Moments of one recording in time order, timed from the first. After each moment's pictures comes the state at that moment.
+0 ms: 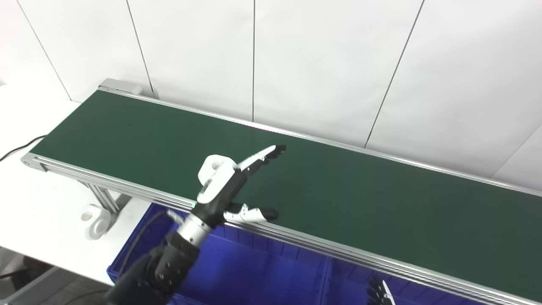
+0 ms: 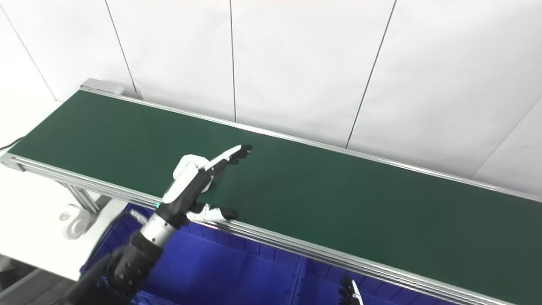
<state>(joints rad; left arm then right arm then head) 0.04 0.36 -0.09 -0.12 0.40 -0.32 0.09 0.13 -0.13 0.35 0.34 -0.20 -0.41 -0.10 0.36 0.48</state>
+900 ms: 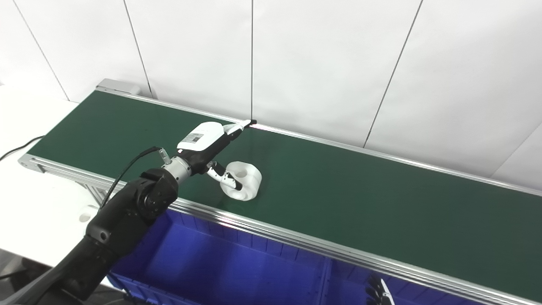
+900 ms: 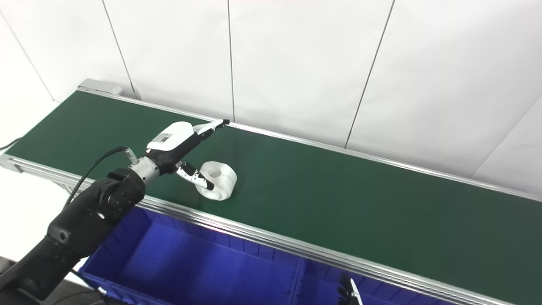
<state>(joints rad) -0.16 0.53 -0.07 0.09 0.62 -0.09 -0.12 0.12 -0.16 0.41 0.35 -0.20 -0.41 -0.17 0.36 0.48</state>
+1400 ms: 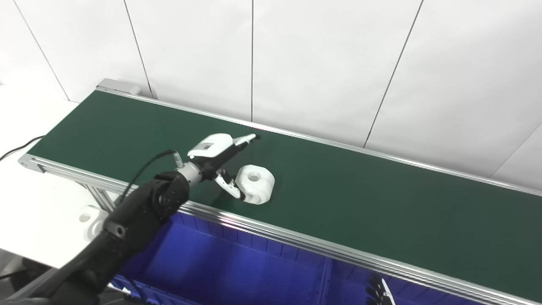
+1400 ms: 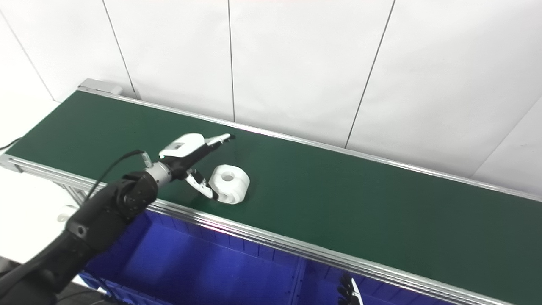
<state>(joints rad) -0.22 0.45 -0.13 0.25 0.53 -0.07 -0.17 0.12 -0.16 0.41 0.35 -0.18 -0.41 -0.17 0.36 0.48</state>
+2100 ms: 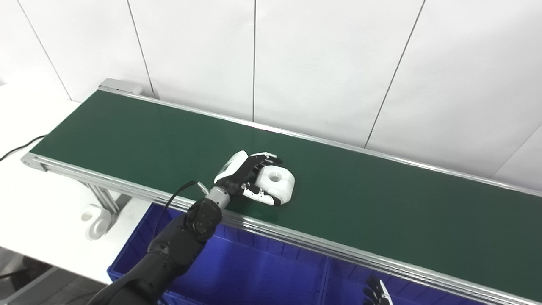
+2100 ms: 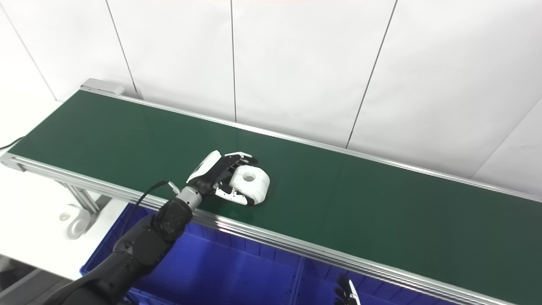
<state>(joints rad) -0.29 0.26 -0.14 0.58 0.45 -0.29 0.16 0.15 -0.14 0.40 0.31 -0.17 -0.41 -0.16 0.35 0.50</state>
